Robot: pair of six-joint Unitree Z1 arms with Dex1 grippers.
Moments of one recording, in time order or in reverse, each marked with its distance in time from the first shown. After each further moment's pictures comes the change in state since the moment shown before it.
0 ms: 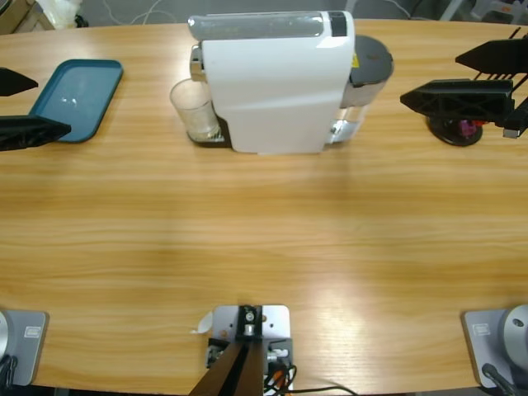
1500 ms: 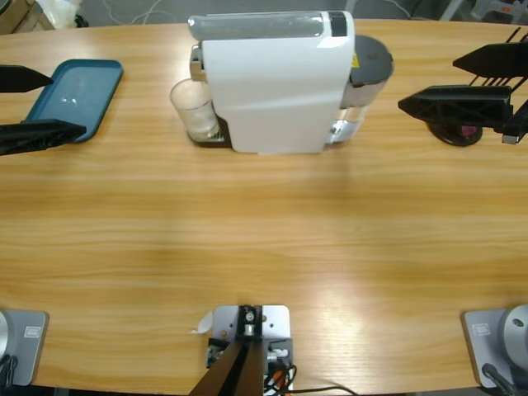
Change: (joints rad) arm 0 0.037 0.022 0.092 -0.144 -0.046 0.101; arm 1 0.013 0.000 0.000 0.008 0.000 0.000
